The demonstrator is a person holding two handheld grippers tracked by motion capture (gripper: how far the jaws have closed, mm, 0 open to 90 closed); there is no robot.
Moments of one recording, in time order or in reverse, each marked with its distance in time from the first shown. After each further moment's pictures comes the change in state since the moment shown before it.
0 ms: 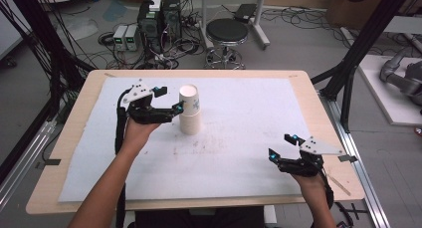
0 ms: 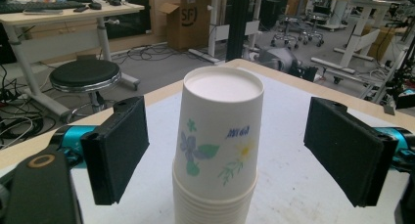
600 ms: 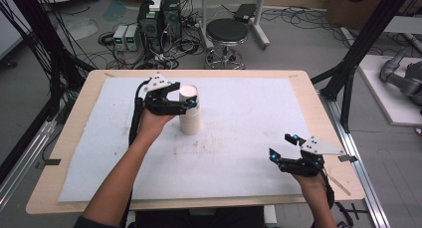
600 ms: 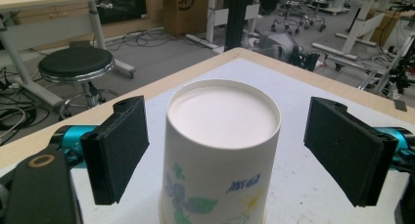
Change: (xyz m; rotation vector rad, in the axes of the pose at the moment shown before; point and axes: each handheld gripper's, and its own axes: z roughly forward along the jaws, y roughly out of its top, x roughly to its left) left arm -0.002 0.007 0.043 0.066 -0.007 -0.003; right arm -0.001 0.000 -0.001 -0.005 0.001 0.001
